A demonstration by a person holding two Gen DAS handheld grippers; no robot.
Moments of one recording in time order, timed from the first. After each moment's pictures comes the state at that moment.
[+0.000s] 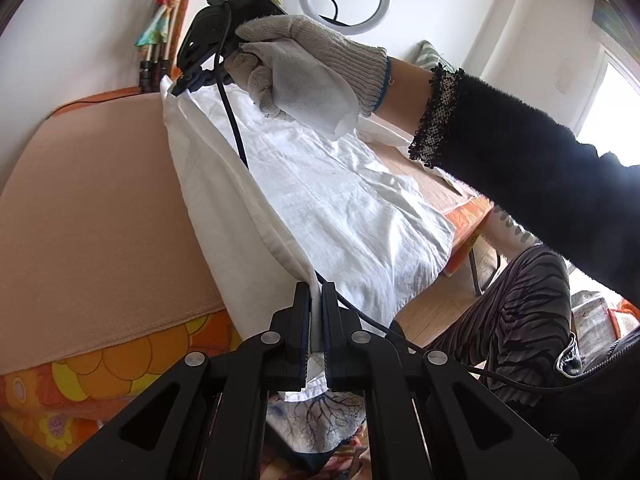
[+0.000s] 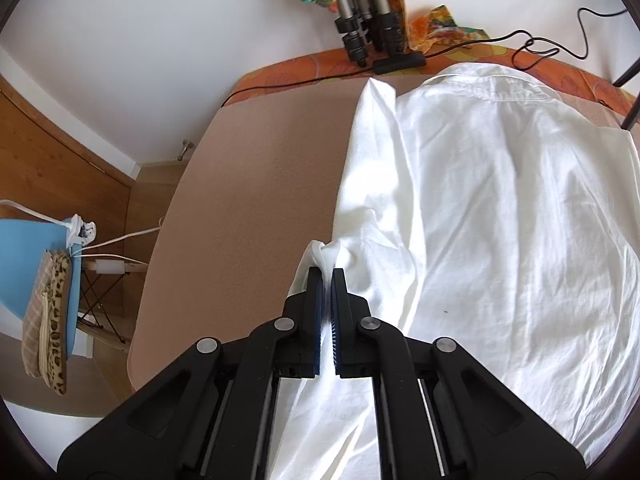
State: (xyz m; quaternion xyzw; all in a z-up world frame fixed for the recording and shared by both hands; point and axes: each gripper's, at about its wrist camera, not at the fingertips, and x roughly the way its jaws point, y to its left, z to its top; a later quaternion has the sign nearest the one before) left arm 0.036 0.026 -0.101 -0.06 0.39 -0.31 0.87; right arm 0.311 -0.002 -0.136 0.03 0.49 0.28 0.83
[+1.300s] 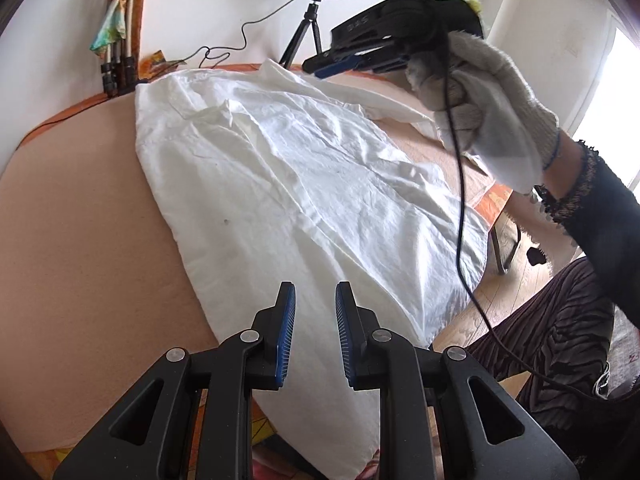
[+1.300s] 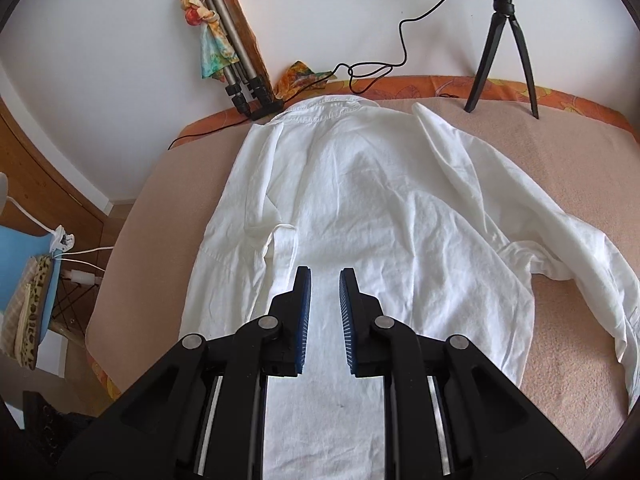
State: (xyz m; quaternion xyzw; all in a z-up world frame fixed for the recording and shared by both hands) left arm 0.110 -0.024 -0.120 0.00 0.43 -0.30 0.85; right arm 0.250 -0.201 -0.123 0.04 0.41 0.21 0.89
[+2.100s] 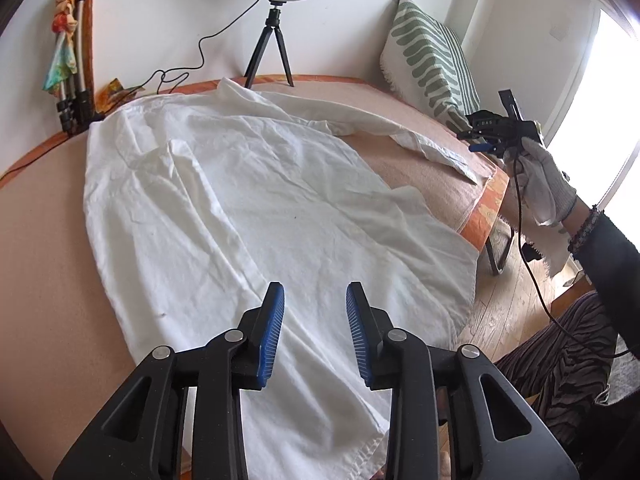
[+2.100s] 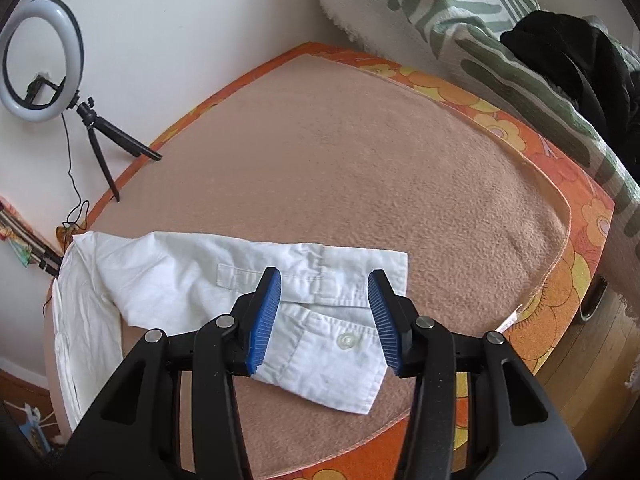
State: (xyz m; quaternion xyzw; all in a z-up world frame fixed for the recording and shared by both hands) left arm 0.139 -0.080 -0.097 0.03 0.41 -0.33 0.85; right arm 0.202 -0.596 -0.175 0.25 0.38 -0.10 0.89
